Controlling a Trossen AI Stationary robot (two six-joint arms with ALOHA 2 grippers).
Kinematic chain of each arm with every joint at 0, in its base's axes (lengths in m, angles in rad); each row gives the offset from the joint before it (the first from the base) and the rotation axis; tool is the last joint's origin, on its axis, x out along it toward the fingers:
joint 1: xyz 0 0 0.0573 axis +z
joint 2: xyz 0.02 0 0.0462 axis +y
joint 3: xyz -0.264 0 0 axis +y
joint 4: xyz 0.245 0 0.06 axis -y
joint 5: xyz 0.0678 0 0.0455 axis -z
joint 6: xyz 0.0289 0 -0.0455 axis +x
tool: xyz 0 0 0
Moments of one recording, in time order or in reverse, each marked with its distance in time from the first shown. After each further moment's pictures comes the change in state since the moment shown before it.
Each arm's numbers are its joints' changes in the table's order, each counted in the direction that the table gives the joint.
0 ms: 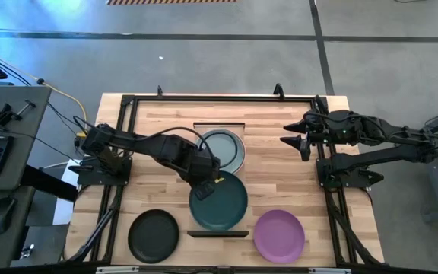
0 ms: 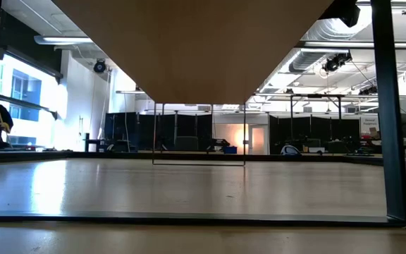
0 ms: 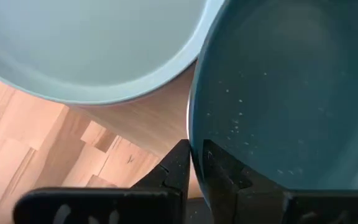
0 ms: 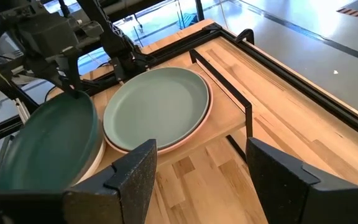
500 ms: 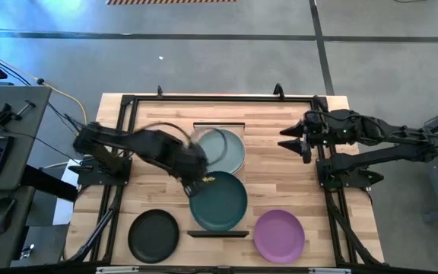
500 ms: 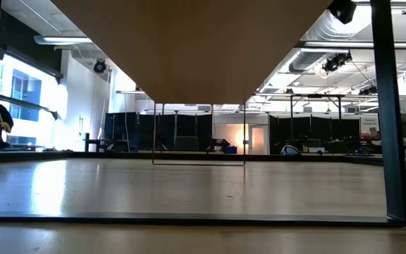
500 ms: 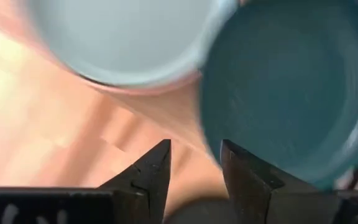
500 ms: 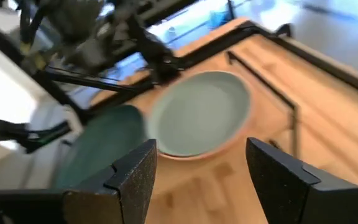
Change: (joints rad) left arm -0.037 -0.095 -0.023 -0.070 -0.090 -0.020; right arm 0.013 0.025 0.000 0.079 -0.121 0.074
